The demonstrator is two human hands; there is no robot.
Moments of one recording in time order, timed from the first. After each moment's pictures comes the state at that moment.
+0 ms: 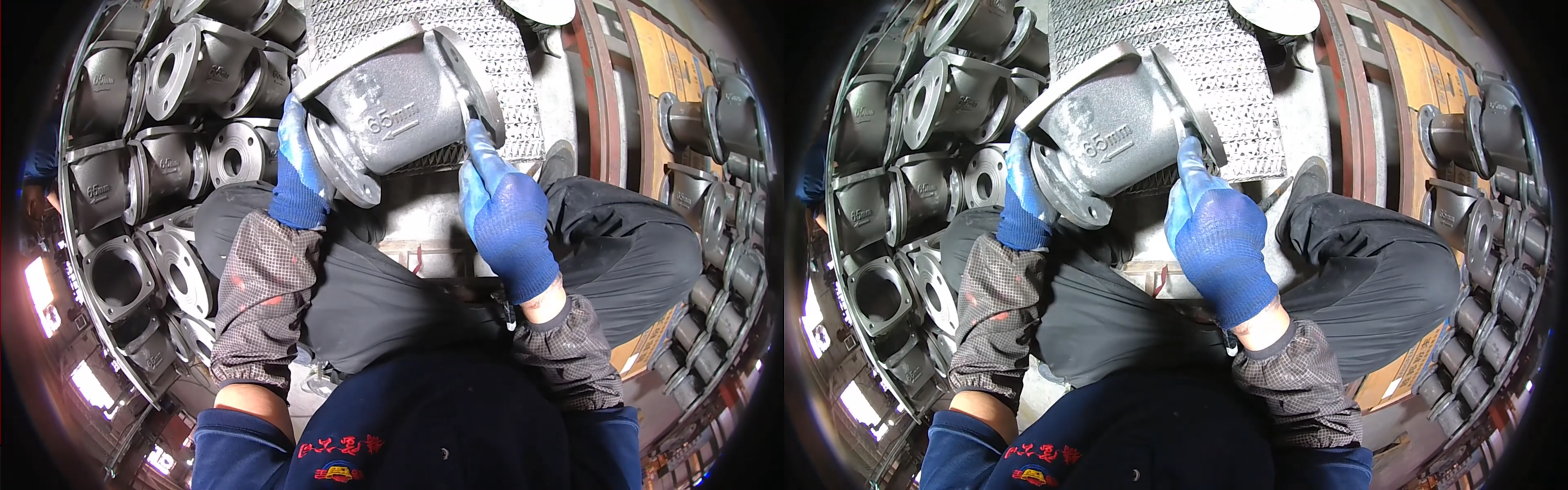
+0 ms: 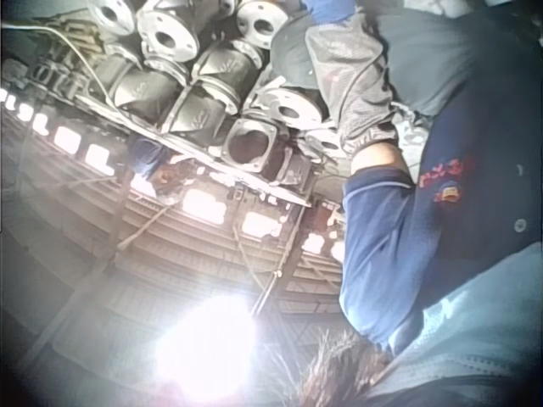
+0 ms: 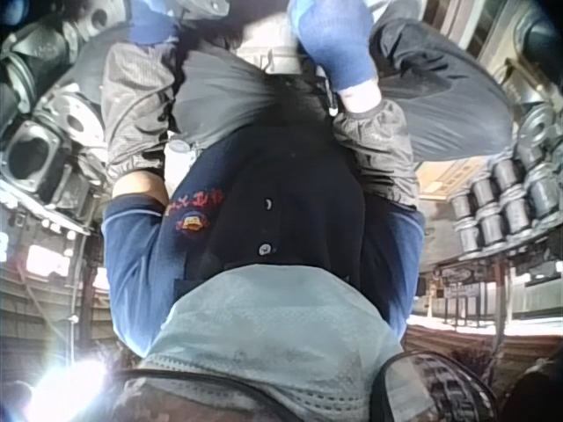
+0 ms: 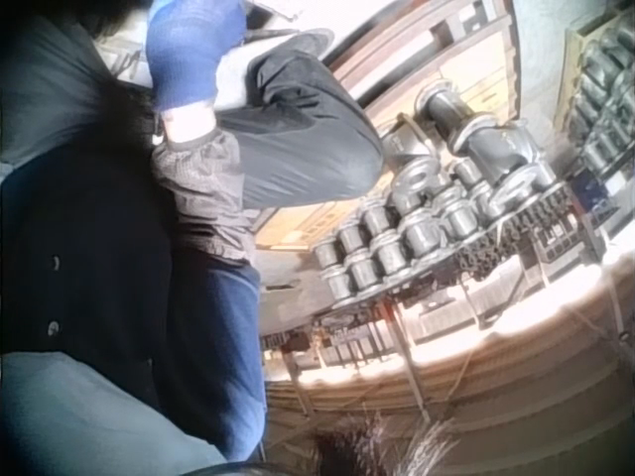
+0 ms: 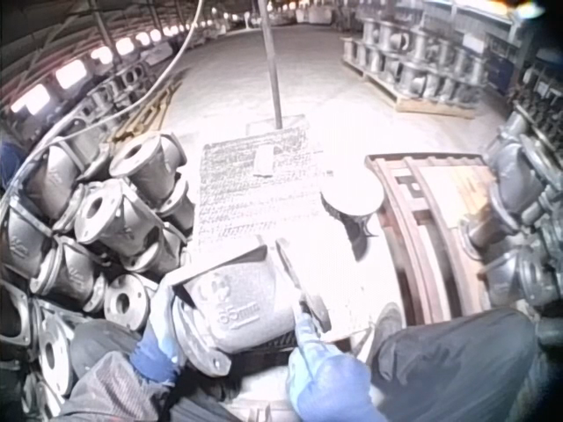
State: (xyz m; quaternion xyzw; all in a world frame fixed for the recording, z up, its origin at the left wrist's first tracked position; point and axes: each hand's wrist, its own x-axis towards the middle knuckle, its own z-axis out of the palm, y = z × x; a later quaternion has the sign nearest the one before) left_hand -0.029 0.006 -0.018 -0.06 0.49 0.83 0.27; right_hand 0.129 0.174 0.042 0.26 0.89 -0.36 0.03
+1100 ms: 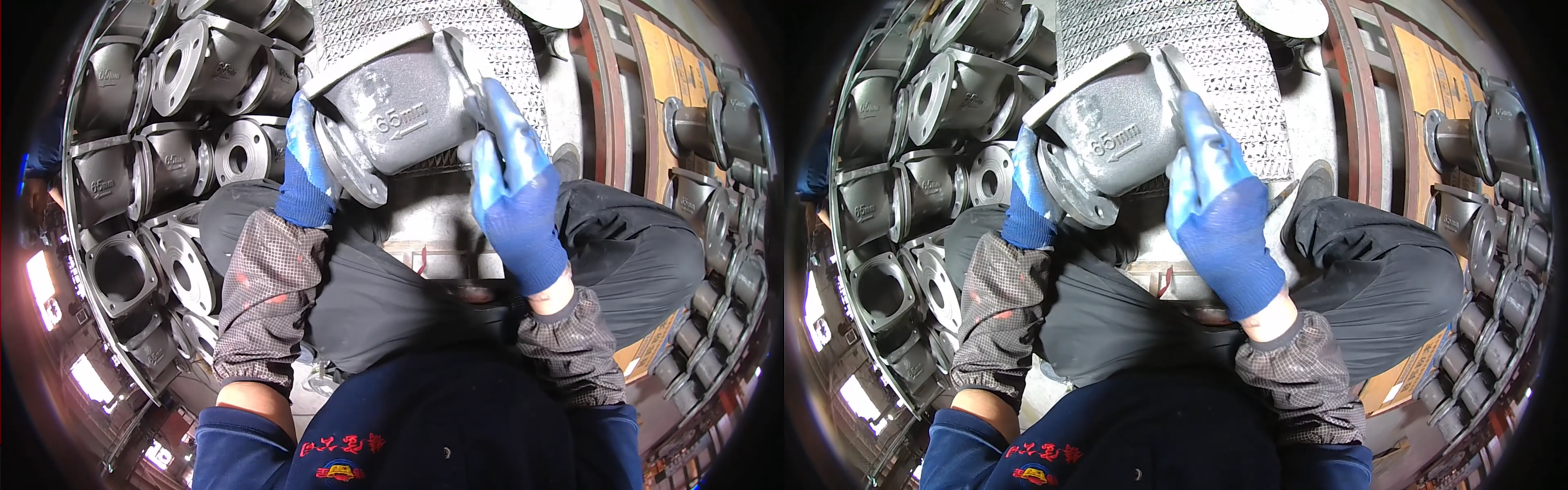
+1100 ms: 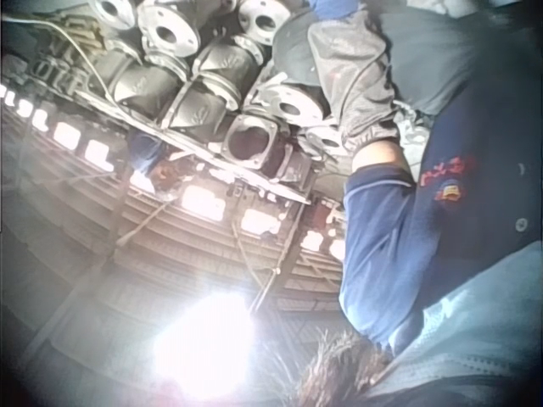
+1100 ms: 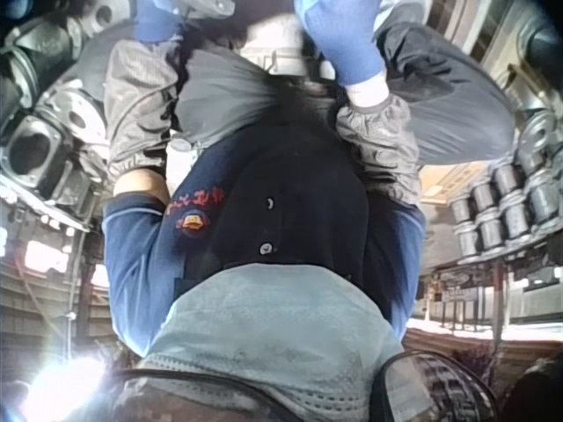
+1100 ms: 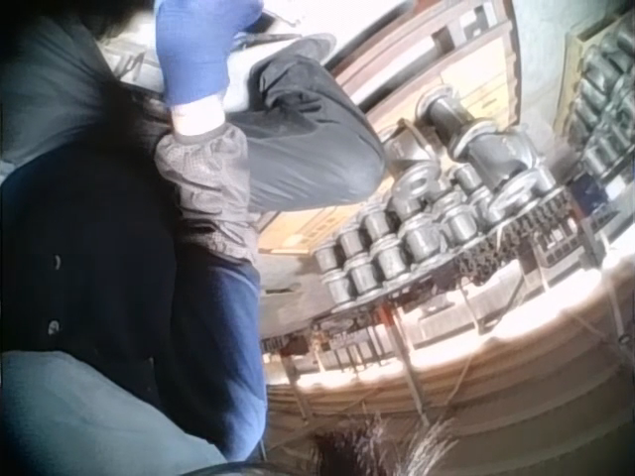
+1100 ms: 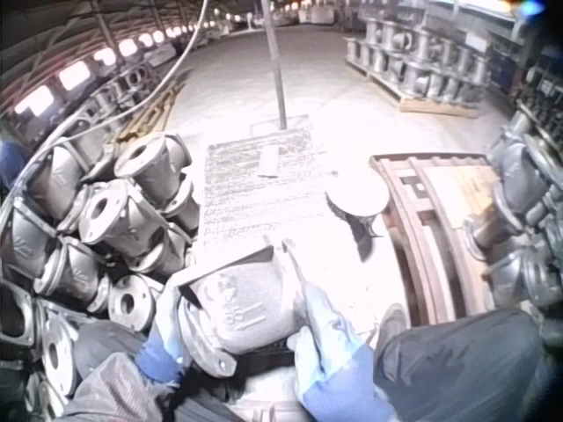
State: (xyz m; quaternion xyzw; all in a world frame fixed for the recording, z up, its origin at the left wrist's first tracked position) left_hand -0.031 0.004 -0.019 -0.05 0.52 0.82 0.24; right_hand 0.112 0.179 0.032 0.17 0.83 -0.49 -0.20
